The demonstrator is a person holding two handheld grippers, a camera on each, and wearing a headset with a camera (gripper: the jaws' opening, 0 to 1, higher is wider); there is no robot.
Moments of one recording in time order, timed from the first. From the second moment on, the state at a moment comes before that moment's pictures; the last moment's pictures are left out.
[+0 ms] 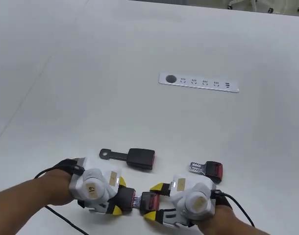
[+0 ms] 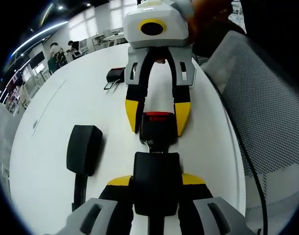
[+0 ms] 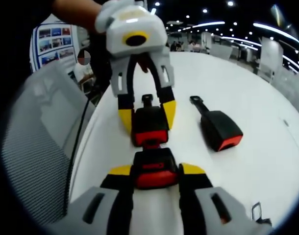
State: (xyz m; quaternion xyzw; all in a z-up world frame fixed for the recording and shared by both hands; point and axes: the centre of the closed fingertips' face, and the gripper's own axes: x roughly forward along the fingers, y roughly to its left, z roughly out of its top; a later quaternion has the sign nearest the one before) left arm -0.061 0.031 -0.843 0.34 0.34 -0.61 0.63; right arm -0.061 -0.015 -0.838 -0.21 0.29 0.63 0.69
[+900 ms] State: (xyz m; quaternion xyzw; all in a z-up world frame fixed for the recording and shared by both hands) left arm -0.062 0.031 -0.838 0.32 0.33 -0.62 0.64; right arm -0.063 -0.005 -0.838 -0.21 0.28 0.63 0.70
